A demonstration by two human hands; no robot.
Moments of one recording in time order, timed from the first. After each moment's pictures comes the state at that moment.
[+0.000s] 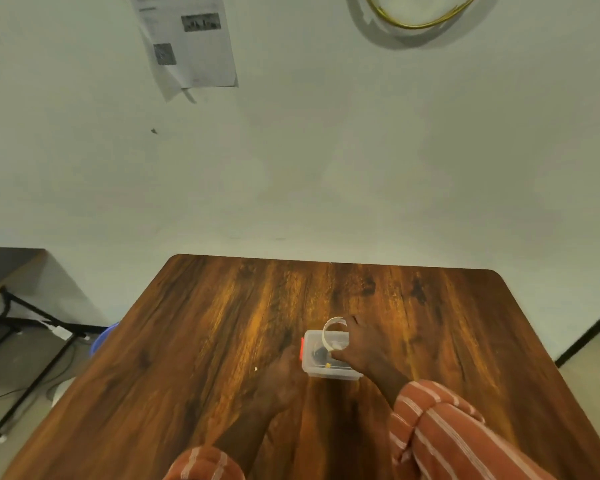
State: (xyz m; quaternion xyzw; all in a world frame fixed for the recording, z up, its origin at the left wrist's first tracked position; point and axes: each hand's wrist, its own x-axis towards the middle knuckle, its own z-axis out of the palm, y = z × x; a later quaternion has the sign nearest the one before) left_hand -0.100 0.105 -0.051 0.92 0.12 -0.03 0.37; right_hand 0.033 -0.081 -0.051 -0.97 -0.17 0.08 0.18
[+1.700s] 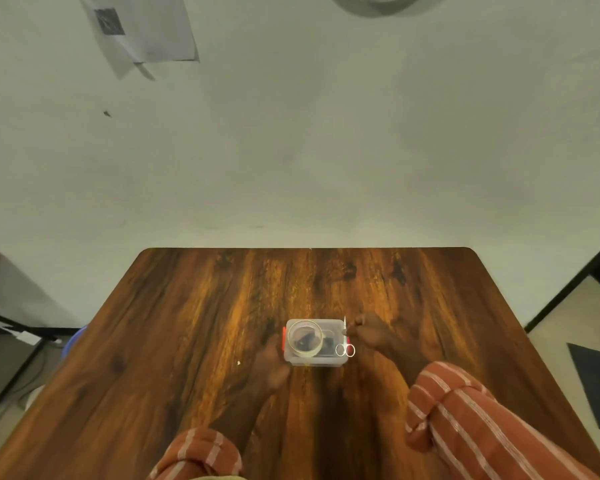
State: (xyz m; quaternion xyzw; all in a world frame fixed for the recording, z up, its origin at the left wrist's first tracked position) left_hand -0.072 0.105 -0.073 0.90 0.14 -0.06 0.40; right_hand 0.056 -0.109 -0.033 -0.89 -0.04 0.26 0.37
